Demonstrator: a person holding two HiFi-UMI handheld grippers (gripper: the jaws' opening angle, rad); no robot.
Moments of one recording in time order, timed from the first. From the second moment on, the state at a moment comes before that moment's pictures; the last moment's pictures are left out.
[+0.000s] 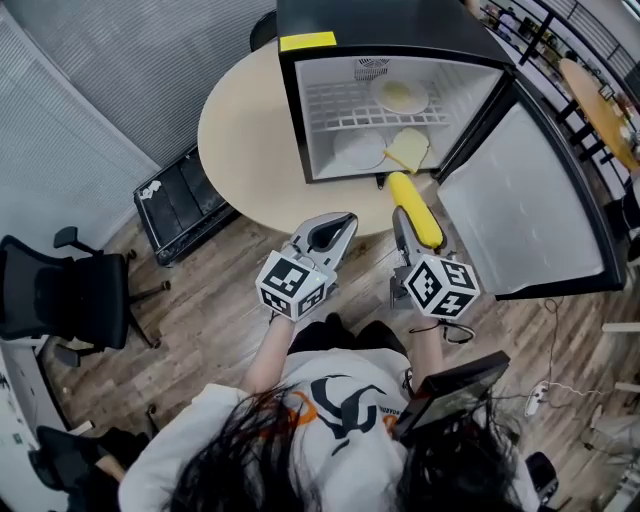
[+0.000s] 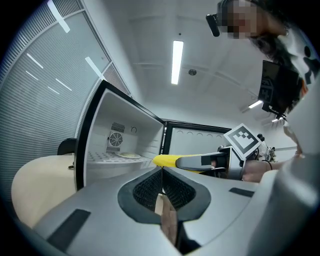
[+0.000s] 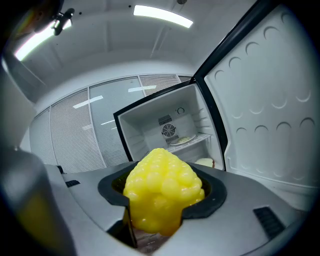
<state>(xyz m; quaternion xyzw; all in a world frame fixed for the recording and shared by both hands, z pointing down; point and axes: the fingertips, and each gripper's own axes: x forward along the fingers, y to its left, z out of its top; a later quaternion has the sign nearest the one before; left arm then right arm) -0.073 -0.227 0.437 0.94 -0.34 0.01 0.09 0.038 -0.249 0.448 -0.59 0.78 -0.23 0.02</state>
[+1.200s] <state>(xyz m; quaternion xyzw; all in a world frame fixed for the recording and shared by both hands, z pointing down) 0.002 -0.342 0.435 0.95 -0.30 0.01 0.07 0.146 -0.424 0.460 -0.69 0.69 -0.20 0.06</state>
